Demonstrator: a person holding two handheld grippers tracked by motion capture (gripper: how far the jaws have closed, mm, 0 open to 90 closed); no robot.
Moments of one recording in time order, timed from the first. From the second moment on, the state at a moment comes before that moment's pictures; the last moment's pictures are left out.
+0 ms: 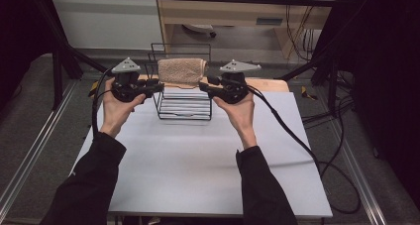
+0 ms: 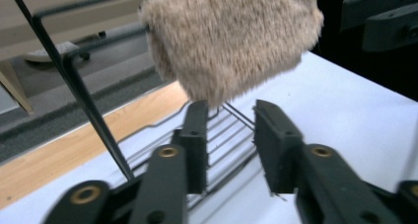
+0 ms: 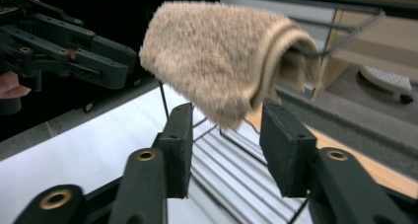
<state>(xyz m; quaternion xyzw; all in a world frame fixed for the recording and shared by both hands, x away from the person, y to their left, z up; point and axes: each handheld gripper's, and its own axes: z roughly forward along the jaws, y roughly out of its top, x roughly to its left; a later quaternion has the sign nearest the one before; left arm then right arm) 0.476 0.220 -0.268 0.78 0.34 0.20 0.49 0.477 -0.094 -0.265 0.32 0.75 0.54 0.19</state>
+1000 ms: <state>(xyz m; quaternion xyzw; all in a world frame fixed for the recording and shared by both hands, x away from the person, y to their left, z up) 0.418 0.239 -0.354 0.81 0.34 0.19 0.43 0.424 -0.206 -0.330 0.38 0.75 0.51 0.17</state>
